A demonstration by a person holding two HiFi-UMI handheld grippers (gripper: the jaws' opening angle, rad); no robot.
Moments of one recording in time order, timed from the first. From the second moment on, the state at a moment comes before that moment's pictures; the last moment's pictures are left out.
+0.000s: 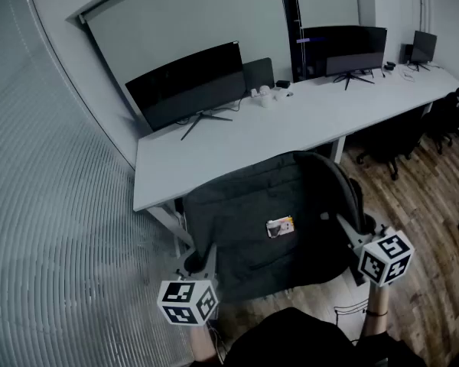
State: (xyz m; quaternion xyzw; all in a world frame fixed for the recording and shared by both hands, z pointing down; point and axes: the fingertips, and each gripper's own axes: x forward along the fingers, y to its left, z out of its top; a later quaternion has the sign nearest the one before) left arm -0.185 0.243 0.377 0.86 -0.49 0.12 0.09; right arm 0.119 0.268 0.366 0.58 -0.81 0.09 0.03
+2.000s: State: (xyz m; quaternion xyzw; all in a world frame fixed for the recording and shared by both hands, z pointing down) left arm -0.167 0.173 0.415 0.82 -0.54 0.13 0.13; right arm 0.140 0.166 0.402 0.54 -0.83 0.12 0.06
